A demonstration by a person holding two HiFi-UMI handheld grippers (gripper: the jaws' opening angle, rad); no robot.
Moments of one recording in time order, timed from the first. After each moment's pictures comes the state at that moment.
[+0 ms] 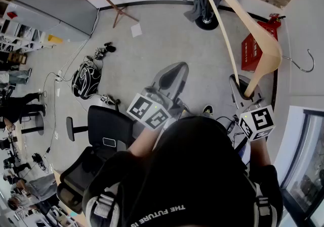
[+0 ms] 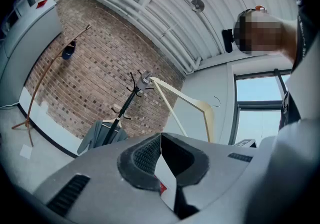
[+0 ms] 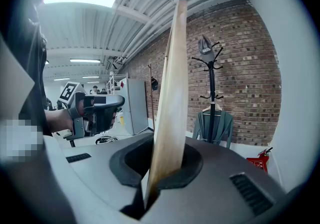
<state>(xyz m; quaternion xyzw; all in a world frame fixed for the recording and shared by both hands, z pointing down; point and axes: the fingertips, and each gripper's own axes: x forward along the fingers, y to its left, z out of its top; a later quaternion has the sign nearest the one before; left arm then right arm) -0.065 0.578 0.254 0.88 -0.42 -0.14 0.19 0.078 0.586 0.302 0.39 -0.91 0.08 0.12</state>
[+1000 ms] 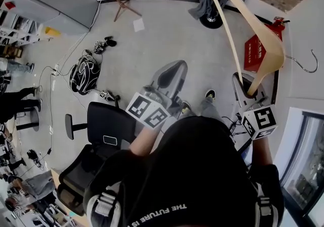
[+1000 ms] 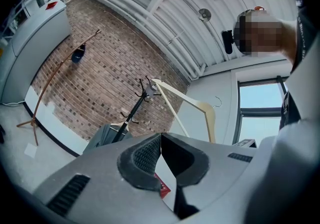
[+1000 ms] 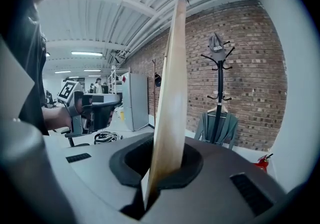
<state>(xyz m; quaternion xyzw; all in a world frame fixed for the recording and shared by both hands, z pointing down) -0.158 0.578 0.261 0.86 -0.43 -0.16 0.20 0.001 0.580 0.300 0.39 -0.91 0.07 0.16</state>
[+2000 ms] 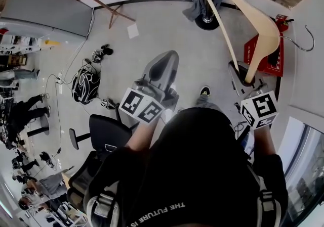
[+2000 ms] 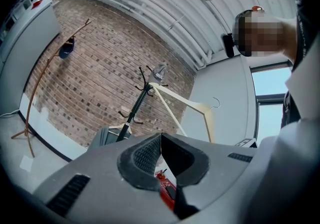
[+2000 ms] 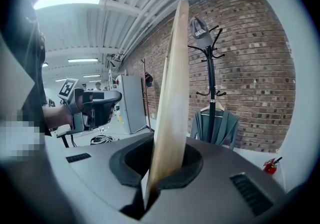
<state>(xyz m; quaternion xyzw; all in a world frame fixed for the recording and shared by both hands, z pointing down) -0.070 0.381 0.273 0.86 -0.46 -0.12 0.18 0.089 0.382 0.332 0.37 -0.91 0.10 0.14</state>
